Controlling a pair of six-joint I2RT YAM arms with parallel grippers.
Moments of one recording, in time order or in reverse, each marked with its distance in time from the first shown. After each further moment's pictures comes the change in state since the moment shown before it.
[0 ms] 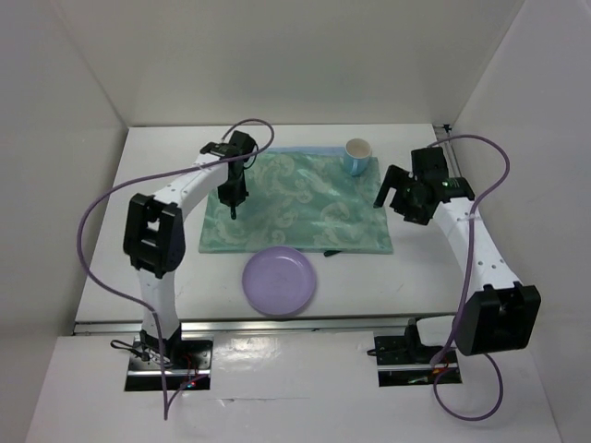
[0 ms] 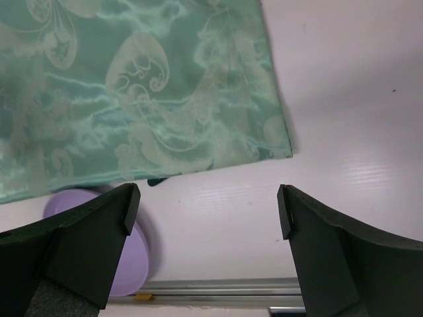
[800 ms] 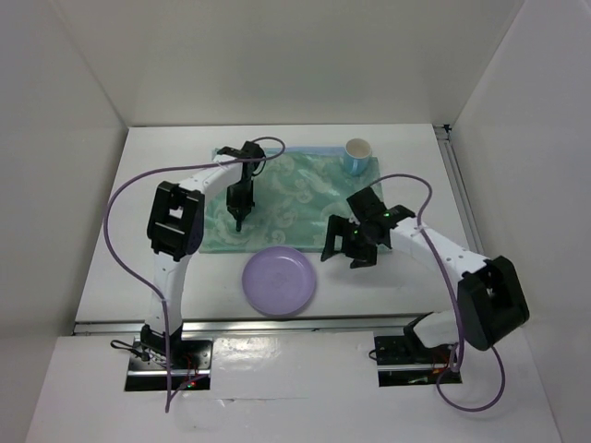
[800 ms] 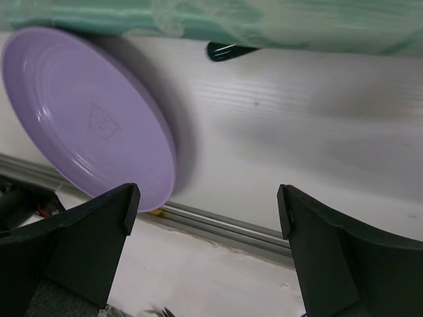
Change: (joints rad) left arm -0.002 0.286 0.142 -0.057 0.092 0.119; right arm 0.365 0.017 -0.300 0.123 -0.188 0.172
